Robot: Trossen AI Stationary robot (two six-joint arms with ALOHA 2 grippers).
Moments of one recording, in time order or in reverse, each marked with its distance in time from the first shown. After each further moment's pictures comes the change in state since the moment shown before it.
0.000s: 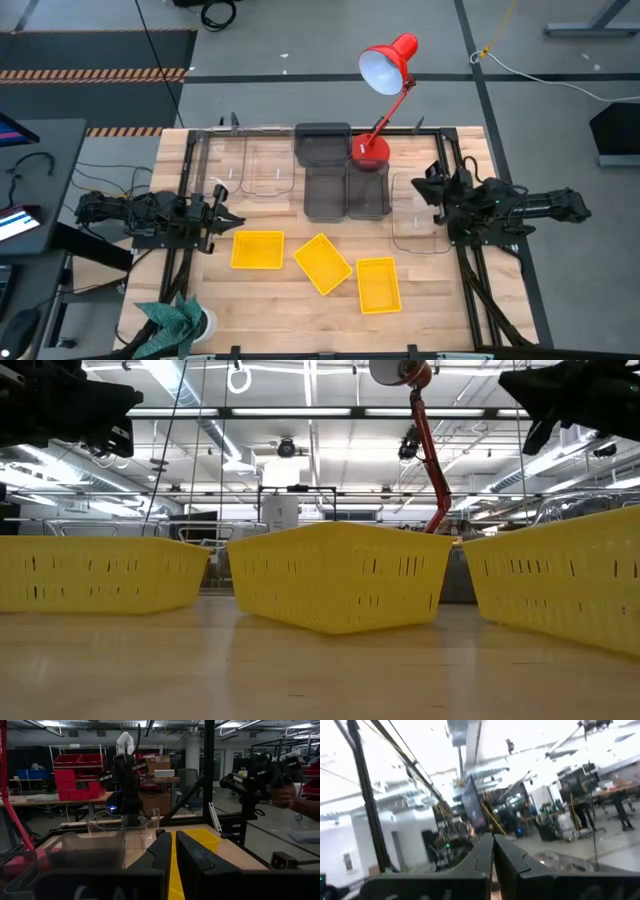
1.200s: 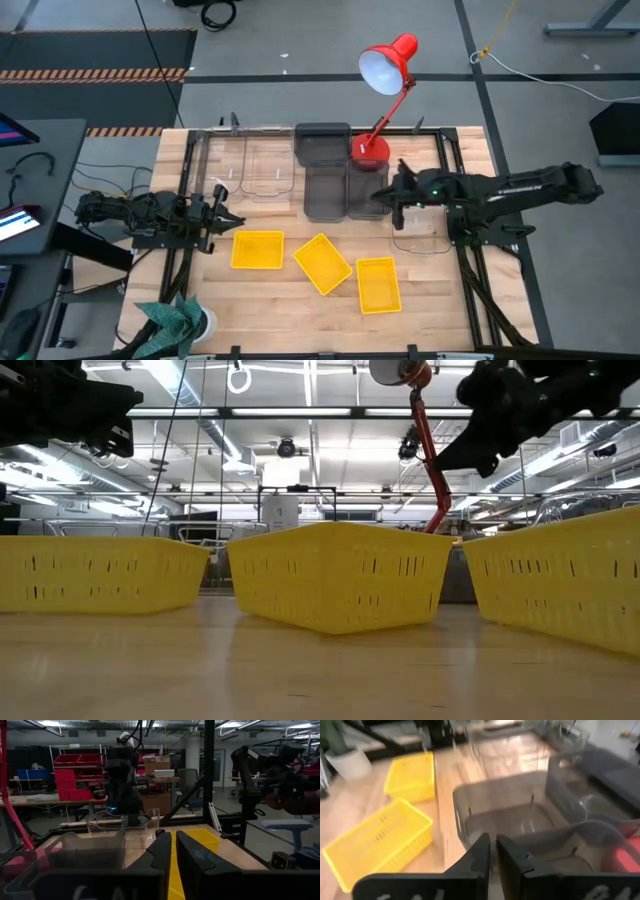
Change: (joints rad) left arm 0.000 0.000 0.000 0.000 0.000 0.000; right arm -0.048 0.731 0.500 -0.694 -0.034 -0.053
